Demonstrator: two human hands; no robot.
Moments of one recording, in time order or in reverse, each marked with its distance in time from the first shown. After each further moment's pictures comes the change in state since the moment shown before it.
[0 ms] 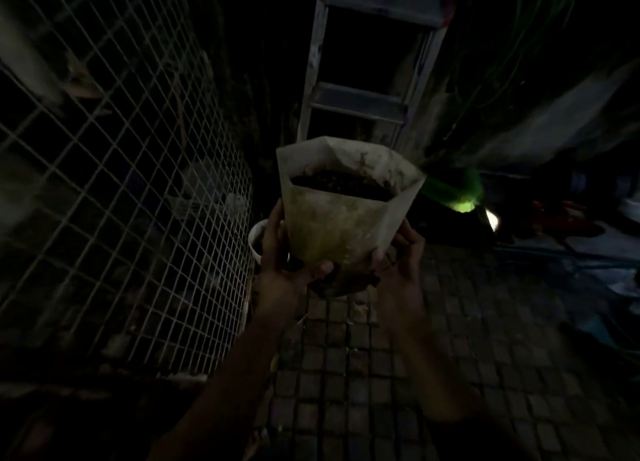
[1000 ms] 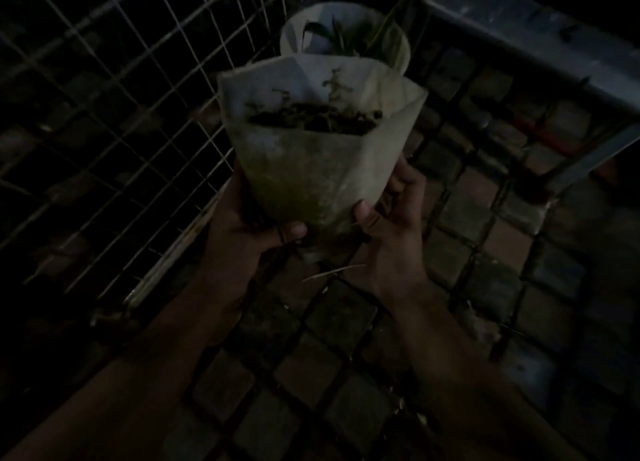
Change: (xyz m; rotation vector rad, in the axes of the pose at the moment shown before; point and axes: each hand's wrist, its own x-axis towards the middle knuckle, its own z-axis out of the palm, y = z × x) left_hand -0.010 -0.718 -0.151 0.158 0.474 -0.118; right_hand 0.160 0.768 -0.085 0.222 -0.530 0.163
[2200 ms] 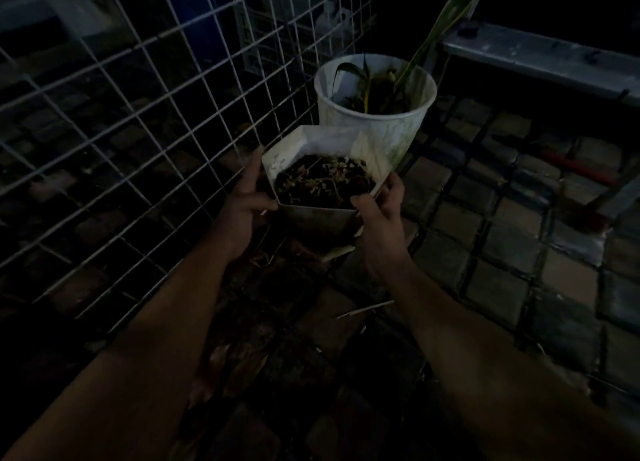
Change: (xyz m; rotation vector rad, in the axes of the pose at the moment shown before) left_hand 0.098 -0.064 -0.085 -0.025 -0.088 -0.044; right_hand 0.068 0.126 0.018 -0.042 -0.039 0.081
